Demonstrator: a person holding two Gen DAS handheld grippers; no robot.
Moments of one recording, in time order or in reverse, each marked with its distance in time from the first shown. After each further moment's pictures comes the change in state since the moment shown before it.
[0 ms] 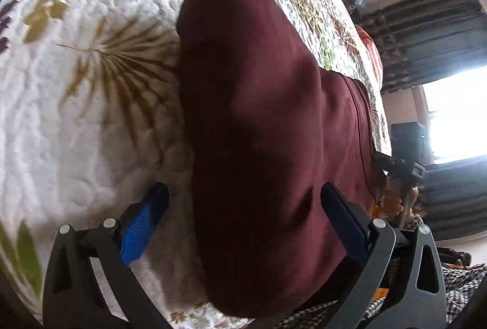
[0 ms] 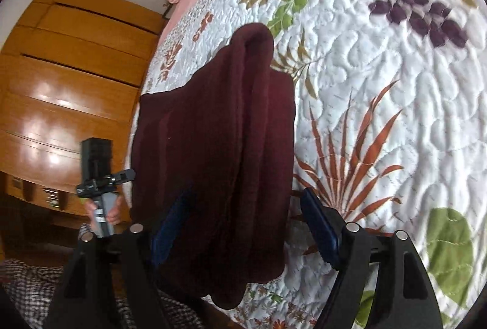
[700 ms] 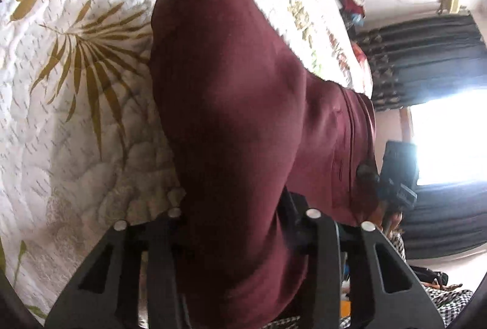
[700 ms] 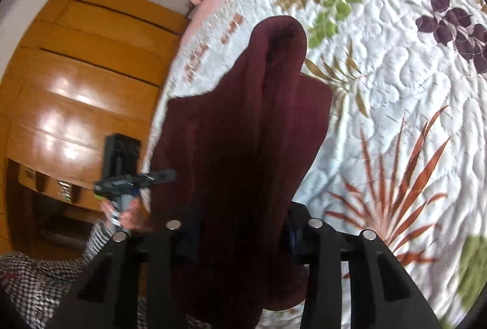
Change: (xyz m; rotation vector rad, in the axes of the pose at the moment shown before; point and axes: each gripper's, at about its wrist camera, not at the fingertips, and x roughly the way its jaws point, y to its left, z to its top) left arm 0.009 -0.018 -0.009 -0.106 -0.063 -0.093; right arm 0.013 0.035 0.004 -0.065 -0.055 0.071
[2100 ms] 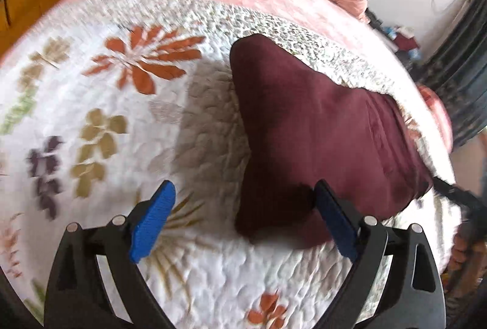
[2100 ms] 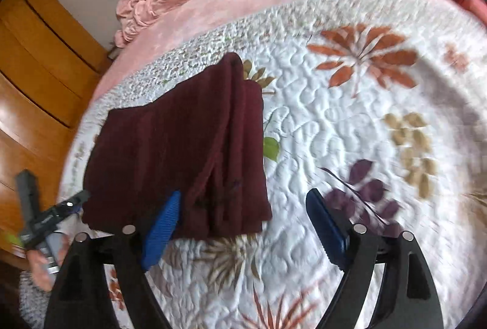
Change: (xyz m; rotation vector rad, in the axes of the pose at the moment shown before) left arm -0.021 -0.048 0.088 0.140 -0.377 0.546; right arm -0.019 0.009 0.113 -0.037 -0.238 -0.574
